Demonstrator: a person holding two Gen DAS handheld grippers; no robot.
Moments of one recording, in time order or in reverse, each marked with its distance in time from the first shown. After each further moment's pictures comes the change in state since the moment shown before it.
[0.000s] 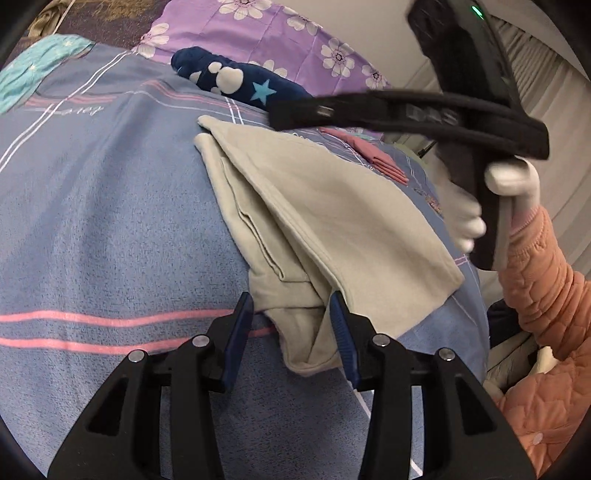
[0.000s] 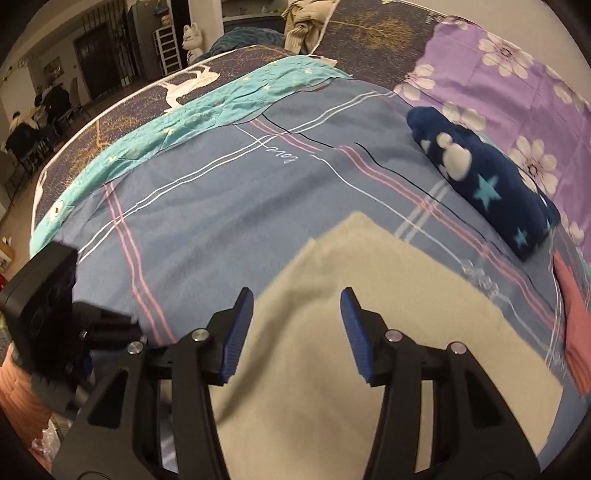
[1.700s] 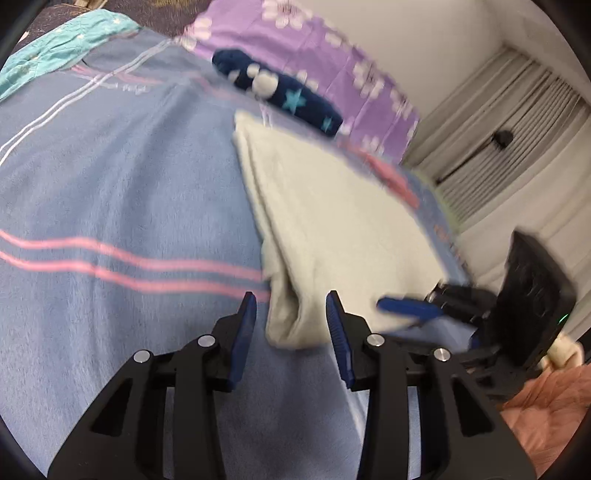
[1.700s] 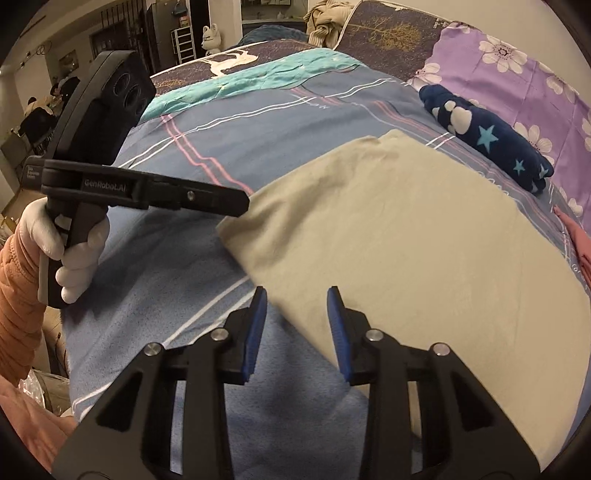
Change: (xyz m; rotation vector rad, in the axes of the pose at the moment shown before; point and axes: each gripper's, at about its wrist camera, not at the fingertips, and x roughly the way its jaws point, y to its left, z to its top) left arm -0.024 -0.004 -0.025 -0.122 -0.012 0.079; right arm -0.054 0.059 -0.168 0.002 -0.059 0.050
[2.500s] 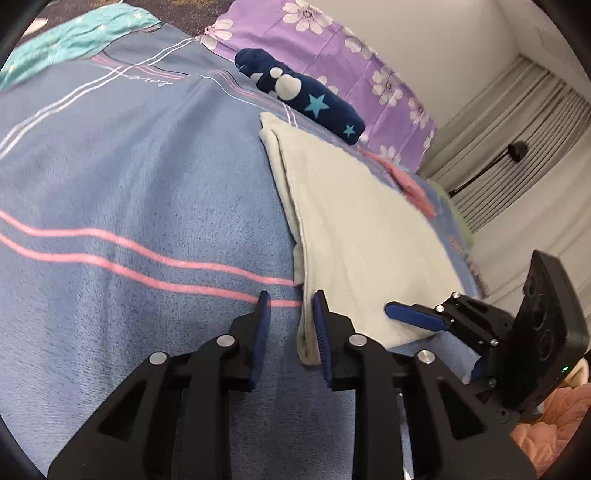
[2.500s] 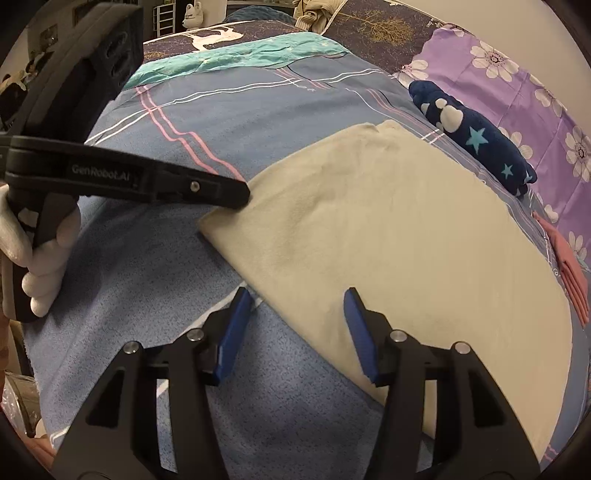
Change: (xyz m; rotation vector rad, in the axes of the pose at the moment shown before) left arm 0.000 0.019 -0.002 -0.077 -0.069 -0.010; right arm 0.031 0.020 0.005 -0.052 0.055 -0.180
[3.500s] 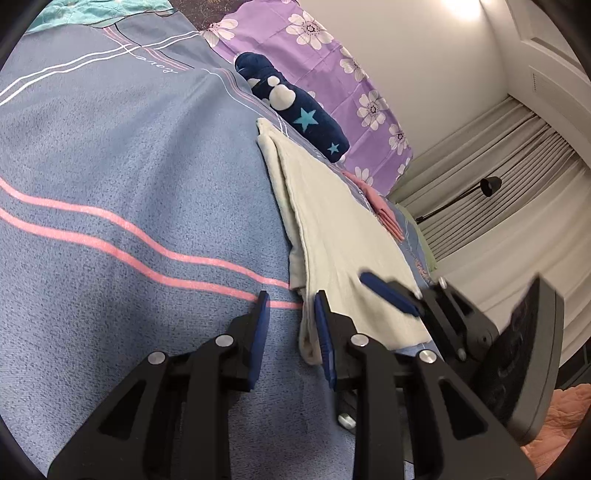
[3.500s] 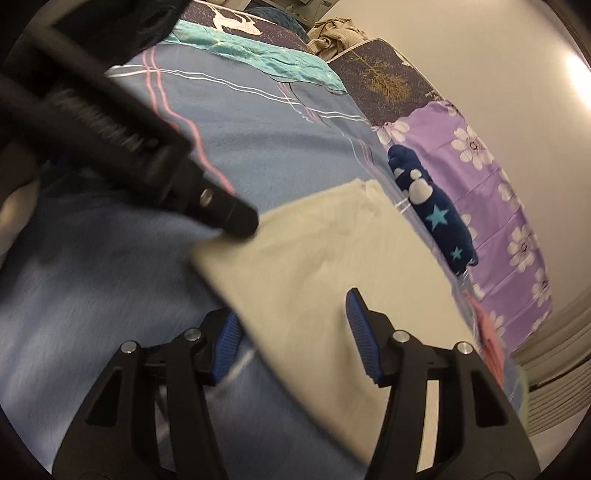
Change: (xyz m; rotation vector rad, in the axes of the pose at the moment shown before) left arm -0.001 0.025 -0.003 -0.099 -0.042 -0.158; right arm 0.032 0.048 0.028 -0.297 -0.079 -0.375
